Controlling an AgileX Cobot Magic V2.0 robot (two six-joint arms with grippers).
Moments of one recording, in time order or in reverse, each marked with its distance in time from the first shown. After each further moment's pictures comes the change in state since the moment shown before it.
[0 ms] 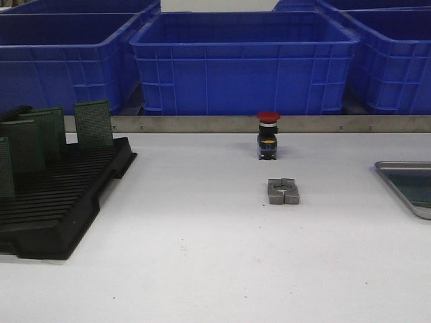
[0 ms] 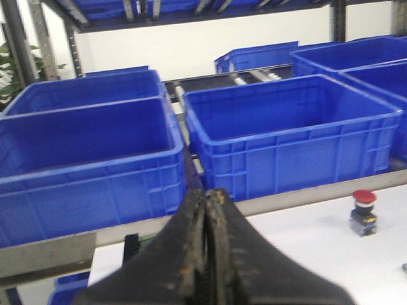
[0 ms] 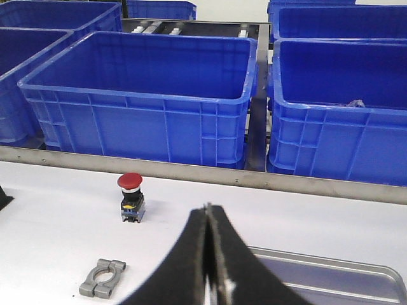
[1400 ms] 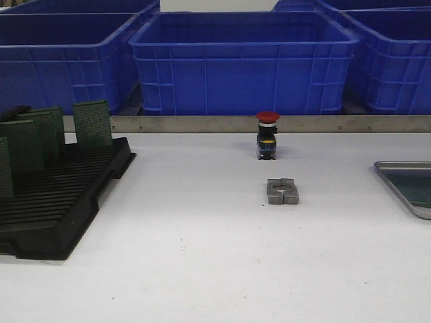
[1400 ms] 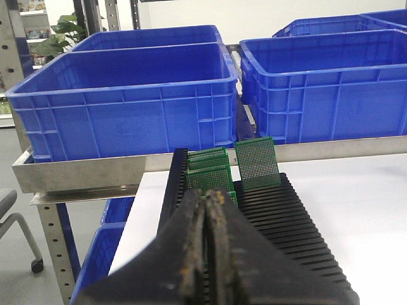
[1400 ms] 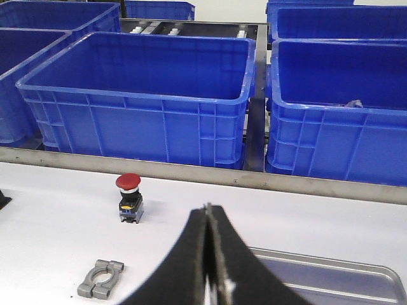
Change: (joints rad) left arm 0.163 -0.353 0.377 -0.024 -0.006 -0.011; right arm 0.000 0.000 0.000 0.000 -0.001 0.000
